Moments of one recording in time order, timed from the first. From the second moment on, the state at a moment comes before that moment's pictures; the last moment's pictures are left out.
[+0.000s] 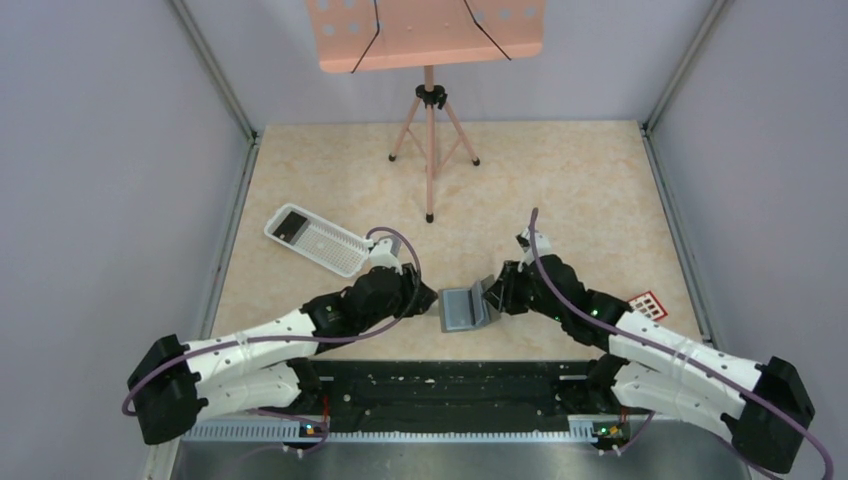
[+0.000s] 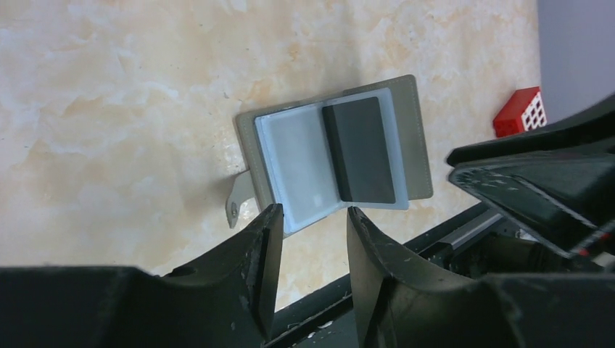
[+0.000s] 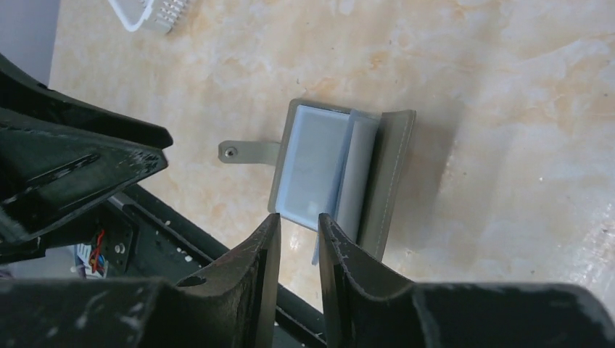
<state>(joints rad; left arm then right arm) -0.98 1.01 0.53 -0.09 -0.24 -0.93 0.84 0.84 0.50 -0.21 0.07 0.69</state>
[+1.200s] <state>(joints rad) -0.98 1.29 0.58 0.10 -0.05 -0.95 0.79 1.10 0.37 -0.07 0.05 0.75</state>
